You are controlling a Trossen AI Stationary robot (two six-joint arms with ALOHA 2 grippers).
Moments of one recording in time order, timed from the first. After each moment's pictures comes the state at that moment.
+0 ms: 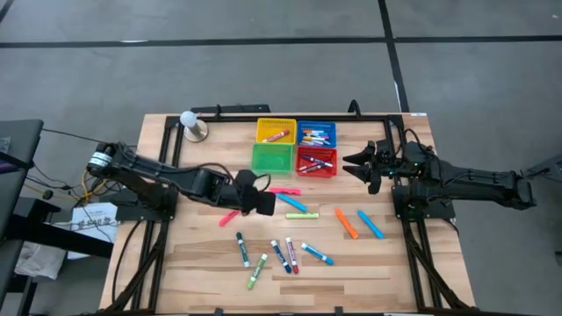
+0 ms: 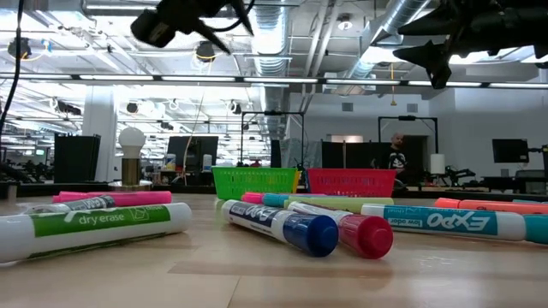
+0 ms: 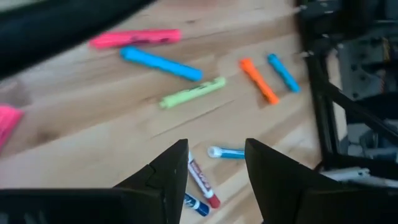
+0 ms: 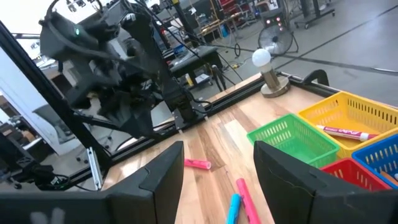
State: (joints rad) left arm -0.29 1.50 1.26 -0.66 -0.29 -1.44; right arm -0.23 0.50 0.36 0.08 -0.13 0.38
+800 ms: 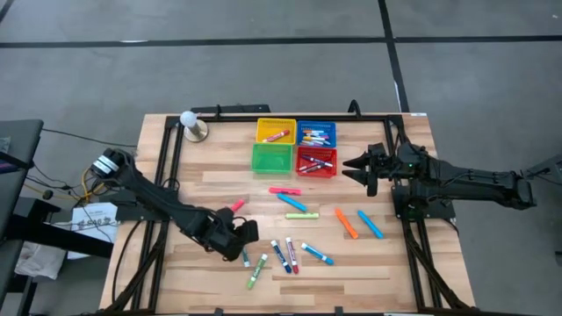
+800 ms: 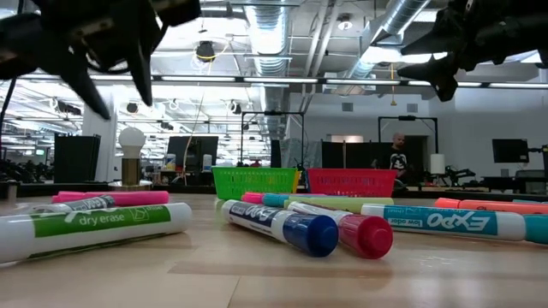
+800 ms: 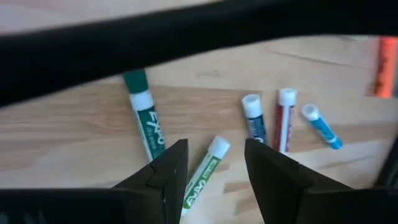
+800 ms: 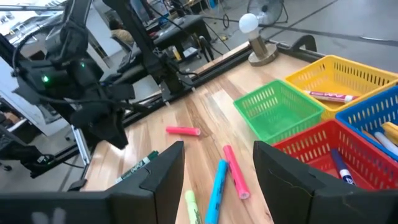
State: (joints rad) left arm -0.58 1.56 1.03 -0.61 -0.30 -2.16; right arm -0.23 0.50 0.35 -0.05 -0.13 0.38
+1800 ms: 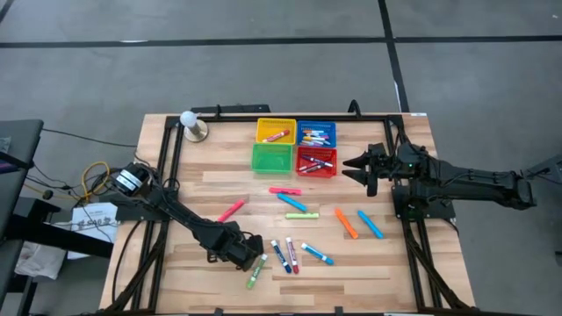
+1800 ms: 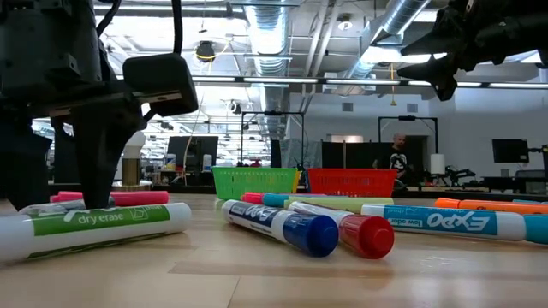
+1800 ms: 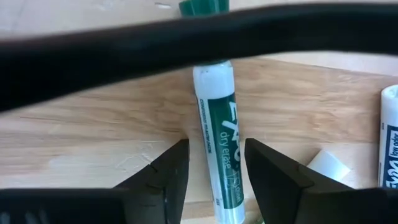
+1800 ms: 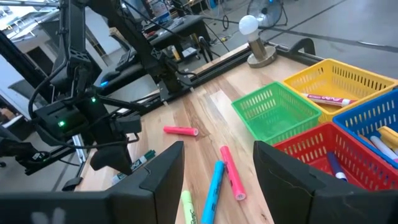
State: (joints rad) left arm -0.59 1.85 1.03 -0.53 -0.10 -2.20; right arm -0.23 0.50 0.35 -0.05 -0.13 0.36
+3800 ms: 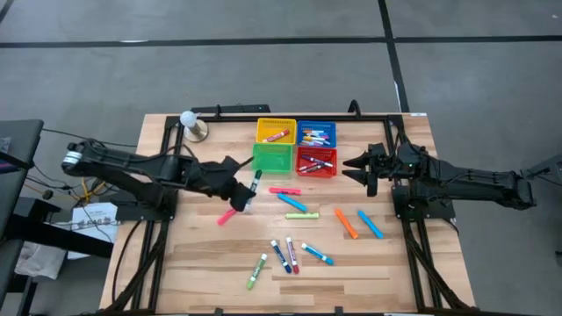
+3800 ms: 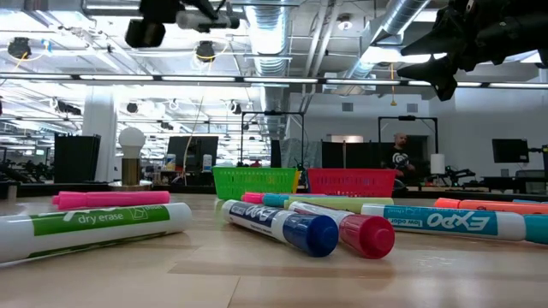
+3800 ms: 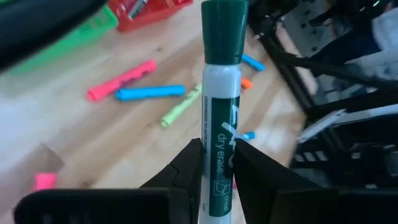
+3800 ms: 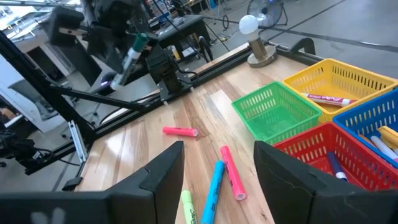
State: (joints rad) left arm -0.19 1.18 1.02 -0.51 -0.18 -0.98; right arm -0.23 0.50 0.35 -0.05 -0.13 0.36
